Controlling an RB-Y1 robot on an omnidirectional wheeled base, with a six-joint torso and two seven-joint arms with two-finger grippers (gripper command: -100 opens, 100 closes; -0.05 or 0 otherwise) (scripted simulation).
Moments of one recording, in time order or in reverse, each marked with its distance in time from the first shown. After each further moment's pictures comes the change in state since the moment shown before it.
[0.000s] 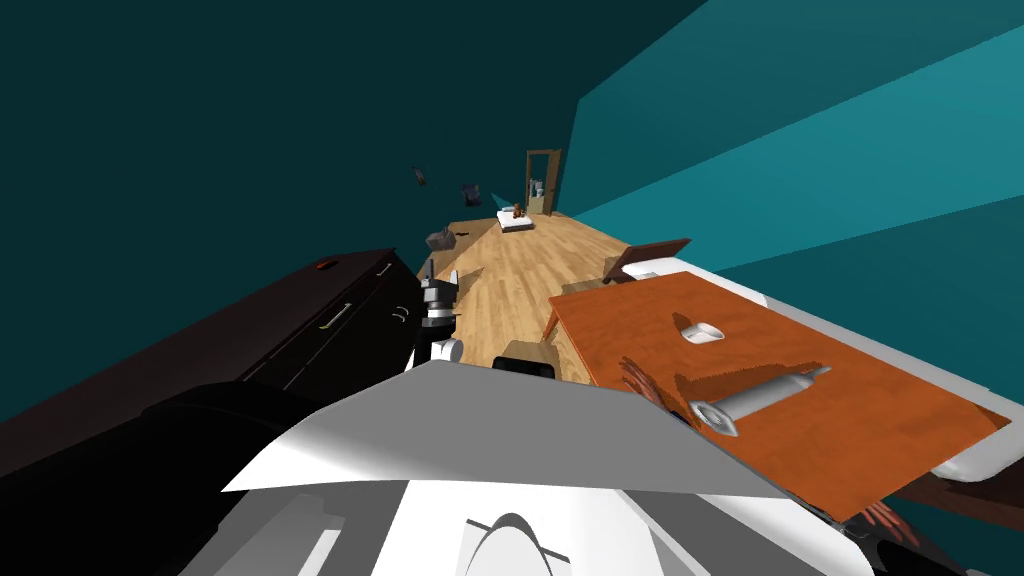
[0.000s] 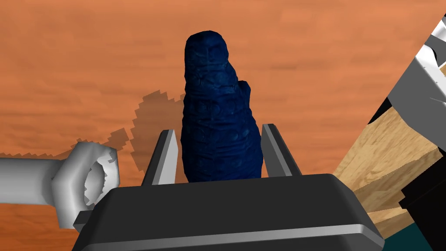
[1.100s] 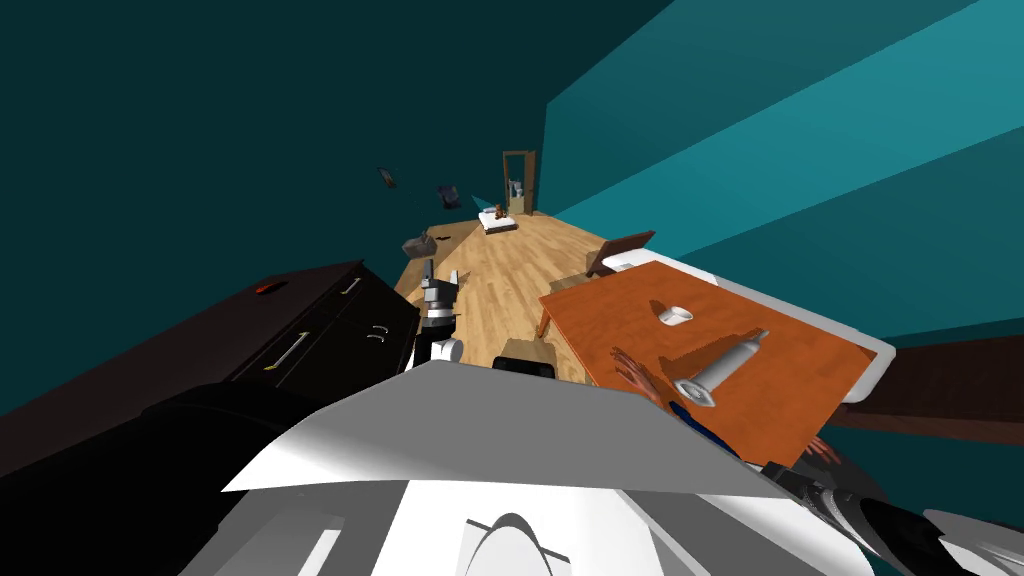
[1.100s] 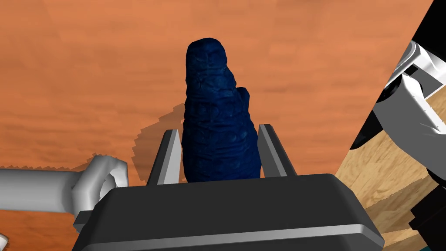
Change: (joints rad) left arm 0.000 0.000 0.000 0.000 0.000 0.000 0.000; right arm -0.118 -0.025 -0.046 0.051 0.284 -0.043 -0.090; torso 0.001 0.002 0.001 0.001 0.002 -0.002
